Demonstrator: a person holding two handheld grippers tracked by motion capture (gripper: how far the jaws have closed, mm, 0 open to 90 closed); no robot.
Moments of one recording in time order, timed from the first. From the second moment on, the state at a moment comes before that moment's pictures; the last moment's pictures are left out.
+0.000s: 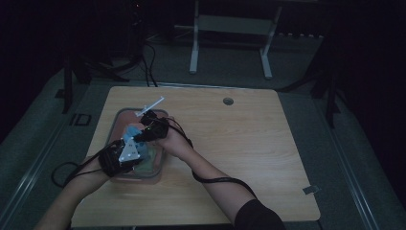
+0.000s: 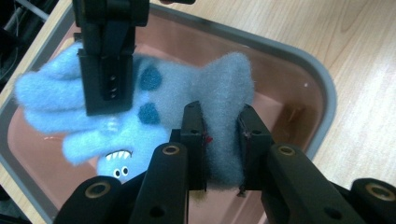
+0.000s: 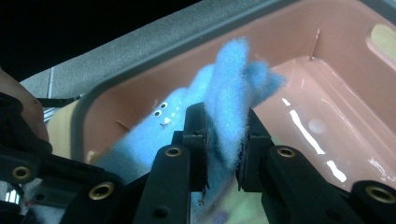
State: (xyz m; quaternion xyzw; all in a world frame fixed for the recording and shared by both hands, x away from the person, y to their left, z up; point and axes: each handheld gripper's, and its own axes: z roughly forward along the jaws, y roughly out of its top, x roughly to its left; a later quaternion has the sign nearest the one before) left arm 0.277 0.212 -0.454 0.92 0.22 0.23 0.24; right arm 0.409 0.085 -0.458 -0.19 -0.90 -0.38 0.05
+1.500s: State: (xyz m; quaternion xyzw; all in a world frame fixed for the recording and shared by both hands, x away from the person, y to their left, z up) left arm 0.296 0.206 -0.463 0.89 0.31 0.20 0.29; right arm 0.410 0.025 -0.449 -0.20 -0.89 -0.42 0.04
